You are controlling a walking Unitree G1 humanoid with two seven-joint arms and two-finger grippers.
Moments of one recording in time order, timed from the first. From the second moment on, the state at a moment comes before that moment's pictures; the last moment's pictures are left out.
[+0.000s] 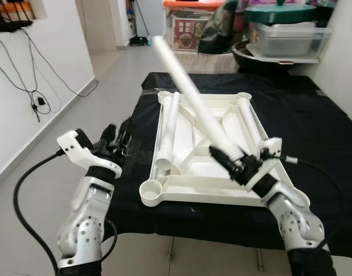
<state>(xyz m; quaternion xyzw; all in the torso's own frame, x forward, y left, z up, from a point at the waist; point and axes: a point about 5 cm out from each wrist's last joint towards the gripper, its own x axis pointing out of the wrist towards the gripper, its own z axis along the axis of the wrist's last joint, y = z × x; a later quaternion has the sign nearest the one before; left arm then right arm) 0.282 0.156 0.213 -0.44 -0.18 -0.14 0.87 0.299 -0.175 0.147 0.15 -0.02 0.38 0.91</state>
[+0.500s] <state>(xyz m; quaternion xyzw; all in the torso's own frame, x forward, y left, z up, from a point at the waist) 0.275 0.157 0.214 -0.51 -0.17 -0.20 0.82 0.264 -0.173 0.150 0.18 -0.02 0.54 0.82</state>
